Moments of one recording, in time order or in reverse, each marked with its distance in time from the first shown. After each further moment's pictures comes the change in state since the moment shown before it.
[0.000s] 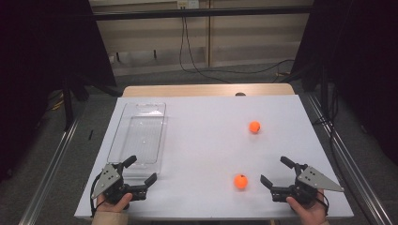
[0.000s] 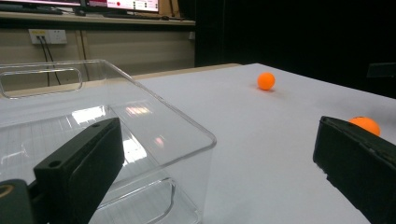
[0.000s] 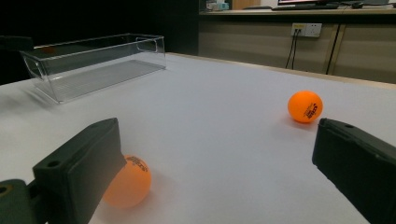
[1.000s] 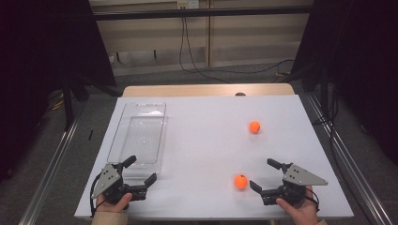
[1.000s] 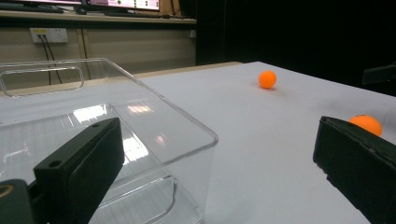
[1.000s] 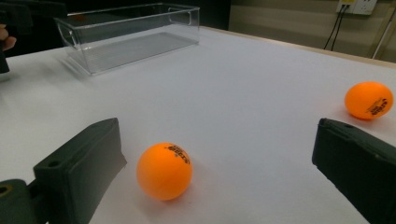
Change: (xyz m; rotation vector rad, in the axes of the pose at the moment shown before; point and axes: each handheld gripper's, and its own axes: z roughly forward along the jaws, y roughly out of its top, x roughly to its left) left arm 0.000 0.000 0.000 0.004 0.004 0.002; right arm 0.018 0.005 0.021 0.119 0.121 -0.045
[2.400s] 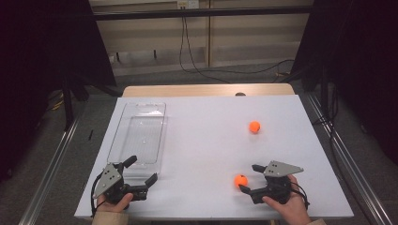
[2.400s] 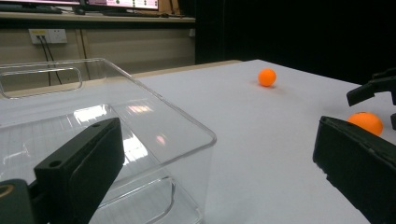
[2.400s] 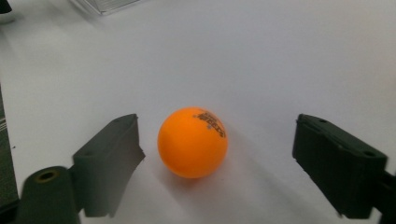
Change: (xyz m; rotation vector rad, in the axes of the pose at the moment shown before) left arm -0.001 0.000 0.001 0.009 -0.002 0.016; right arm 0.007 0.004 0.030 0.268 0.099 0.007
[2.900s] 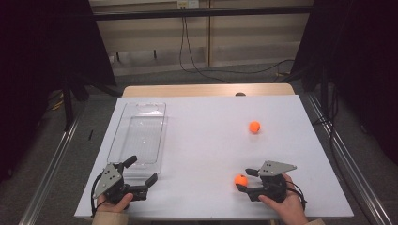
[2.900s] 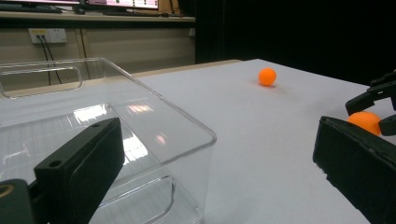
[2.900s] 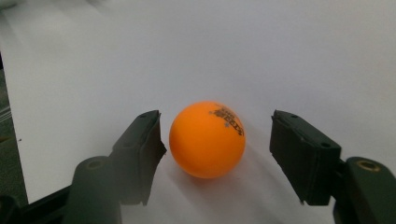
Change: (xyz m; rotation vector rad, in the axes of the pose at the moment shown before) left arm 0.000 0.000 0.000 0.004 0.002 0.000; right arm 0.004 0.004 0.009 0.070 0.030 0.002
